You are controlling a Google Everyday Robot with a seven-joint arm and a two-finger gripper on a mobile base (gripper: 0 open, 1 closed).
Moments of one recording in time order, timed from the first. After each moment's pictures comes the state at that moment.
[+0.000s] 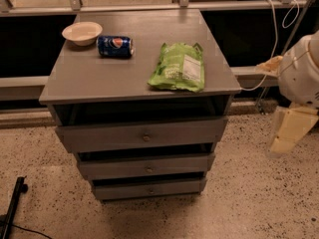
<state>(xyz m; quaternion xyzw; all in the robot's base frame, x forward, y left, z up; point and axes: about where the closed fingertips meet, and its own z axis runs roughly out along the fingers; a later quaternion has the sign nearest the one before) 0.425 -0.202 0.937 -0.66 0.73 -0.05 0.19</state>
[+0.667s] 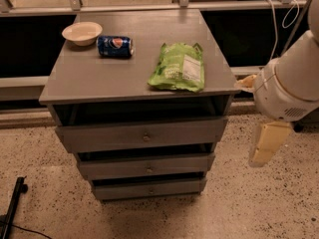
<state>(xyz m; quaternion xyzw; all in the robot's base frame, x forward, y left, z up) 0.433 -0.182 0.893 -0.69 0.70 -0.04 0.17</state>
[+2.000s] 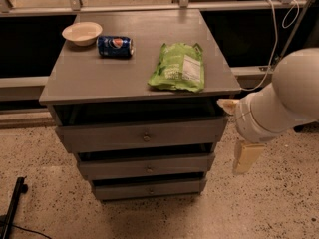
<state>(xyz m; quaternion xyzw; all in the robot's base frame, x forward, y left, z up) 0.462 -0.172 0.815 -0.73 0.65 -0.08 0.21</state>
